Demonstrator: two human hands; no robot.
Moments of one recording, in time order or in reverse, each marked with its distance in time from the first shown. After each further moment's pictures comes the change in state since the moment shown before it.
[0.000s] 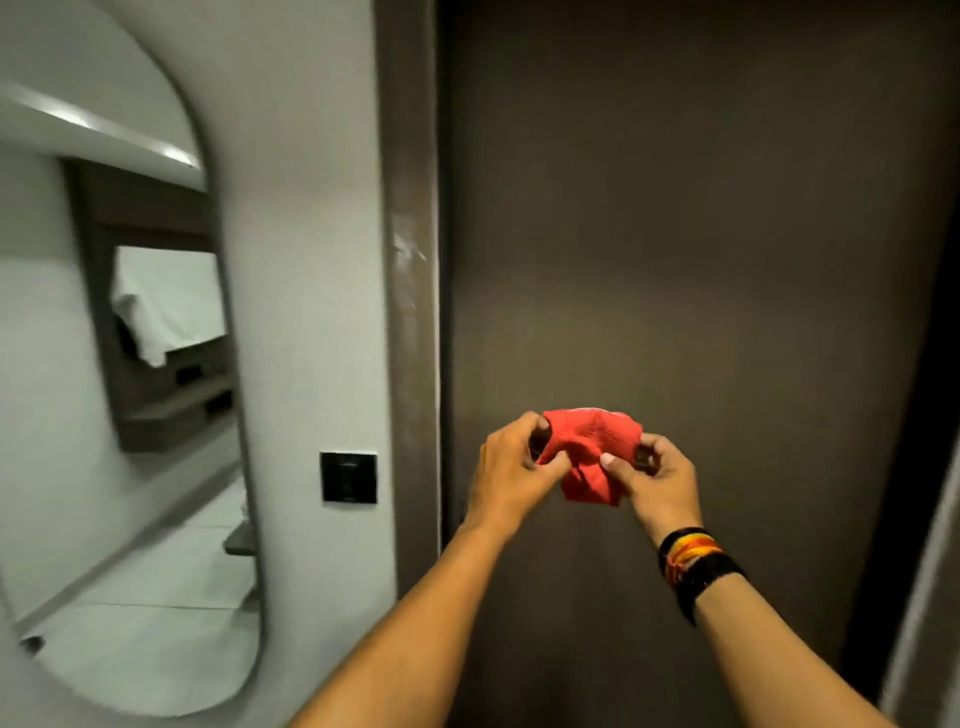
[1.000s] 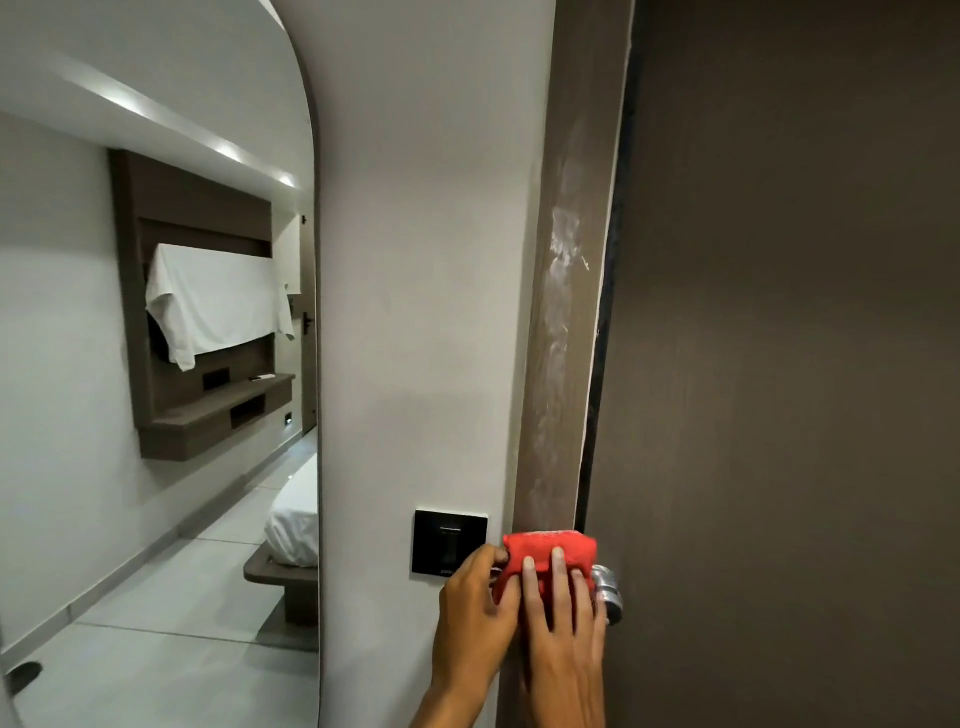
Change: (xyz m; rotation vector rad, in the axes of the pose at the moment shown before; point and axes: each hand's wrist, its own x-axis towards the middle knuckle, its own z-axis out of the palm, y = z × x) left_hand -0.019 -0.263 -0.085 0.050 0.100 -0.258; right_hand -0.072 0.172 0.284 -1.034 -0.085 -0.540
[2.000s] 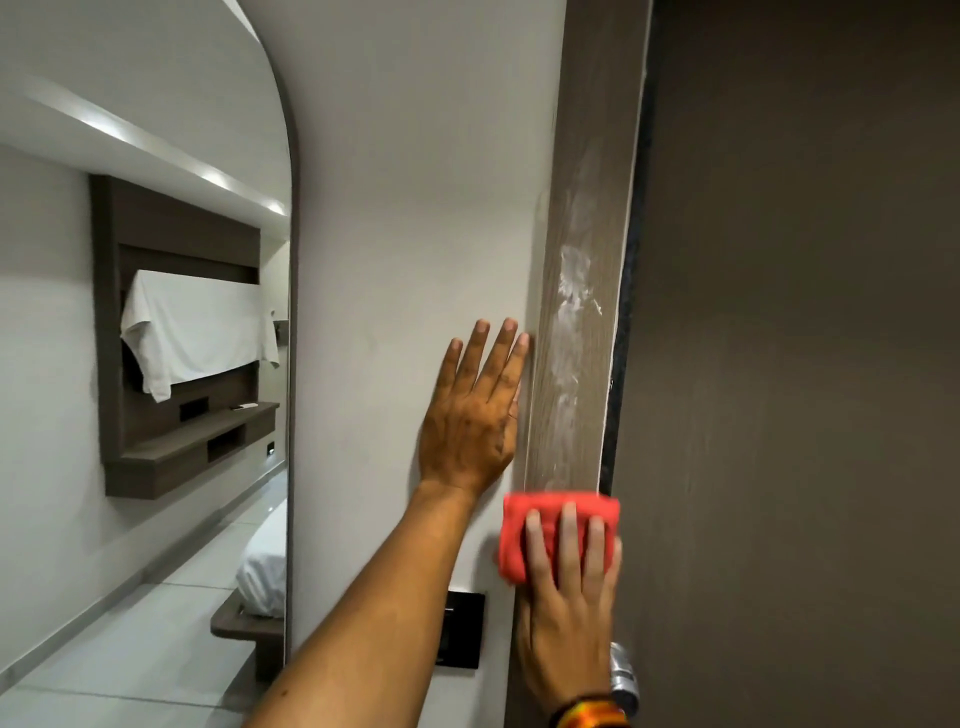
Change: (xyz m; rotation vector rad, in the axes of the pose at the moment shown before) left_hand 0.235 0.100 -0.048 0.770 0.491 0.835; right_hand 0.117 -0.001 0.005 0.012 0.409 -0.214
